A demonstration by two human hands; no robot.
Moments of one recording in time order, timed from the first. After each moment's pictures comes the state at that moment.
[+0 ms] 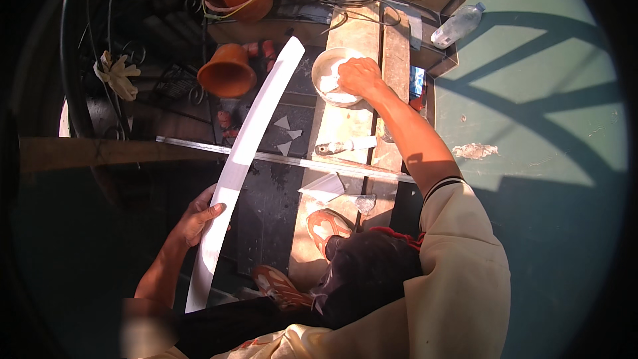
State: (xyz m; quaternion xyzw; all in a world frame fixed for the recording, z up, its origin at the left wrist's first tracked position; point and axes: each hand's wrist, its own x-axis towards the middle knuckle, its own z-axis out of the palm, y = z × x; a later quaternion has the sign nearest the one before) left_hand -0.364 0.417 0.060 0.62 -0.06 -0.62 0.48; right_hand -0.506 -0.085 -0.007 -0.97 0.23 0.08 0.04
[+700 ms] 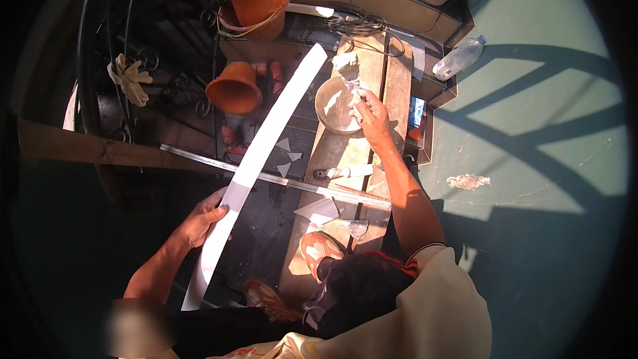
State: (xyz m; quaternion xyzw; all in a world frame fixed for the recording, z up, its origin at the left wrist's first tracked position) left_hand -0.367 0.387 0.067 0.58 -0.09 -0.63 0.50; right_hand -0.554 -0.045 -0.014 -0.60 0.30 -0.29 0.68
